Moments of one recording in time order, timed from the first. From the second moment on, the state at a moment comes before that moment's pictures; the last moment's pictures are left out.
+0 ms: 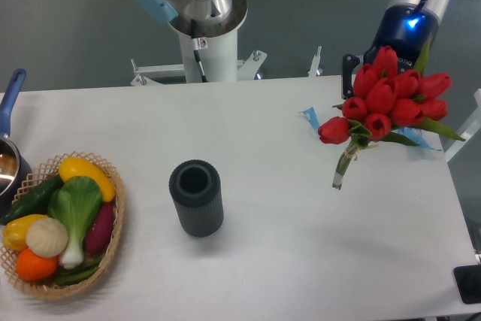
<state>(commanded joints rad) 2.95 -1.75 -1.65 -0.88 0.46 1.07</state>
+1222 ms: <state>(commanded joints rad) 2.91 -1.74 -1.54 -0.89 1.01 1.07</state>
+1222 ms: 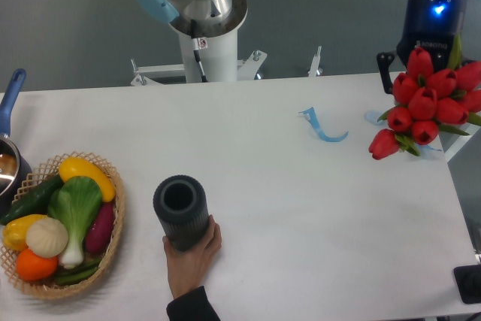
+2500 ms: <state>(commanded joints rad) 2.53 -2.14 -1.50 -0.89 1.76 1.10</state>
